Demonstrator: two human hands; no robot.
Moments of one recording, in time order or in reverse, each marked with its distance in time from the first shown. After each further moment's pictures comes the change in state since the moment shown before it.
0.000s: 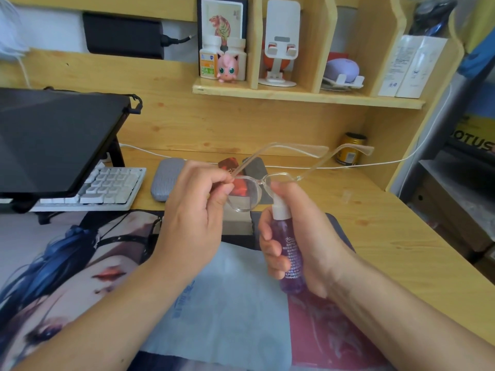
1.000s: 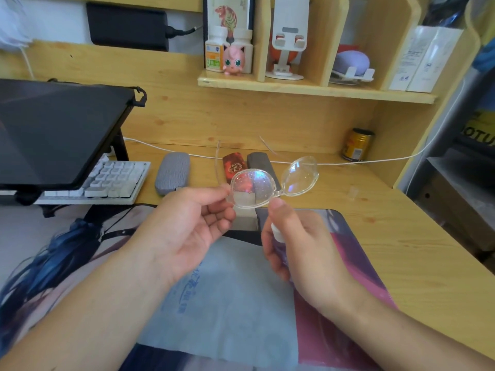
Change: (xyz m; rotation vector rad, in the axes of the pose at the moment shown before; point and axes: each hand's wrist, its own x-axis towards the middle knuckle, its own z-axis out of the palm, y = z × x) left_hand 0.021 0.028 -0.021 -0.941 -0.060 -1.433; right_hand -0.010 0.025 0.012 -0.409 0.210 -0.416
